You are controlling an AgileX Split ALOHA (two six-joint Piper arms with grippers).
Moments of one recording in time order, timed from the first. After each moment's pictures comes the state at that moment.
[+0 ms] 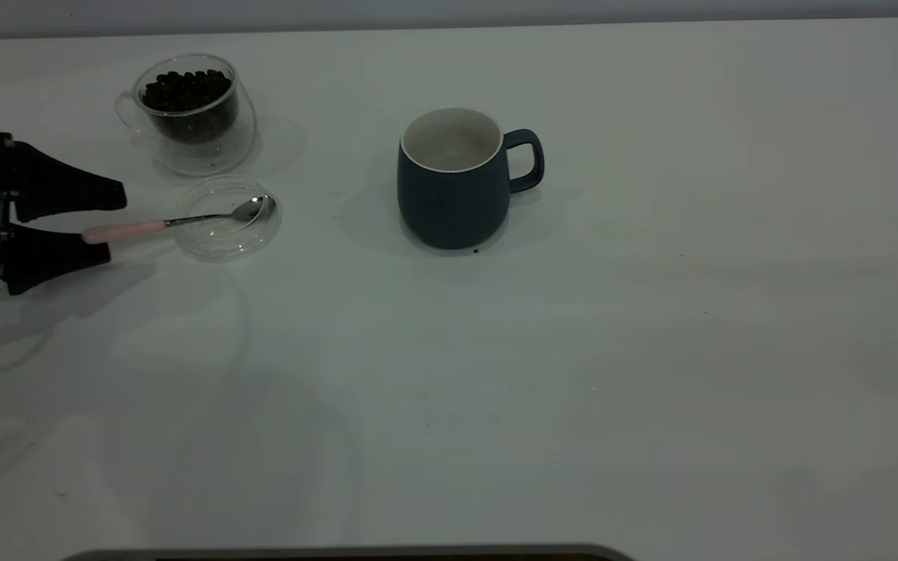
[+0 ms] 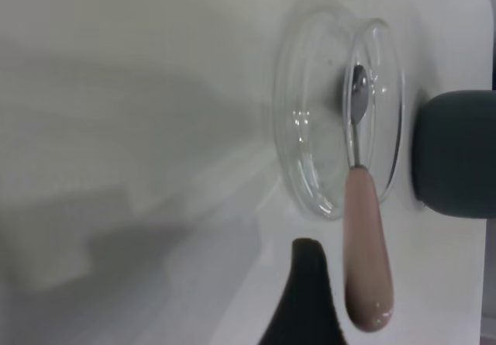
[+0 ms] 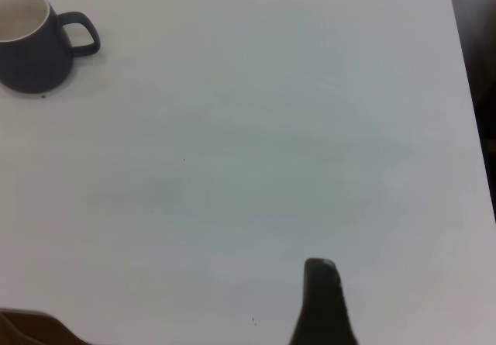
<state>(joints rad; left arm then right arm) 0.42 2.49 -1.01 -1.61 0.91 1.58 -0.01 0.03 -0.47 0.06 1.12 -0.11</state>
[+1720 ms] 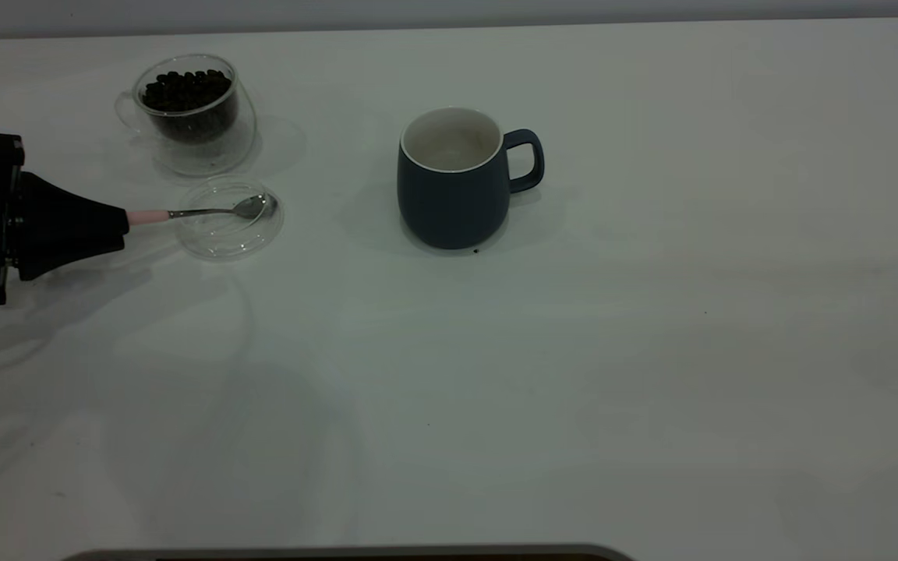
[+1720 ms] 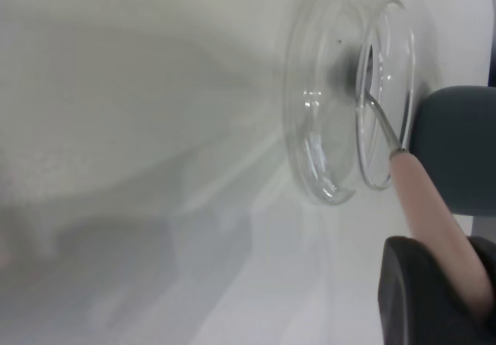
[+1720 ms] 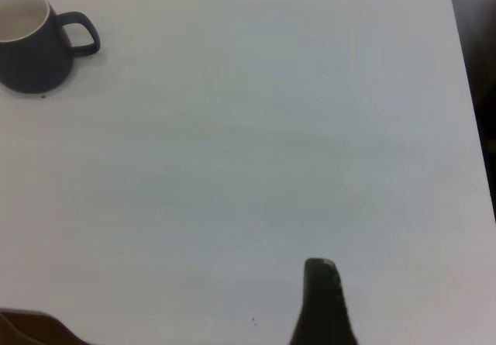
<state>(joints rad) 0.41 2.49 -1.01 -1.60 0.92 1.52 -0.01 0.03 -0.47 0.06 1.12 -0.11</state>
